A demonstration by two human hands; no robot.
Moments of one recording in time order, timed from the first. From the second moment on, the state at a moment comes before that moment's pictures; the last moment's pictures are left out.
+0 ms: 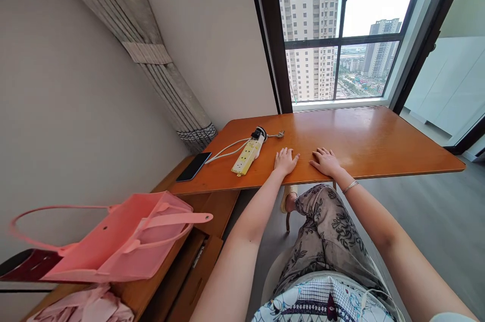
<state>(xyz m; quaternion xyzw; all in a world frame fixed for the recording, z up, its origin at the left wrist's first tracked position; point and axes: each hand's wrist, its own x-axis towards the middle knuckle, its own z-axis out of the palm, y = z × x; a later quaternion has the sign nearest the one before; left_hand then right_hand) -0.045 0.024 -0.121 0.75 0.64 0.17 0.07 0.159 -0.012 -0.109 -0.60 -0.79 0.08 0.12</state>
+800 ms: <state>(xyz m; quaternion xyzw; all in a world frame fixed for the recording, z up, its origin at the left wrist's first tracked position) -0.048 0.024 -0.118 0.75 0.64 0.18 0.07 0.160 -0.020 -0.106 -0.60 -0.78 0.08 0.13</state>
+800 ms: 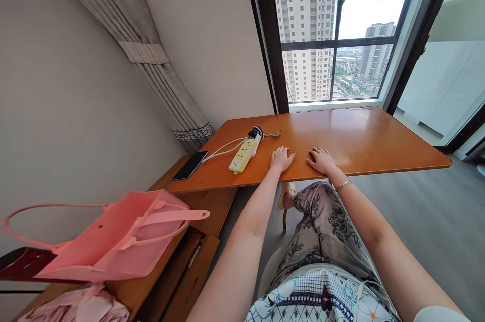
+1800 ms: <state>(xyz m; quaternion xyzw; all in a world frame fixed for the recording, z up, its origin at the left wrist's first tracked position) -0.049 0.023 -0.119 0.75 0.65 0.16 0.05 0.159 -0.018 -0.108 -0.61 -0.78 0.07 0.12</state>
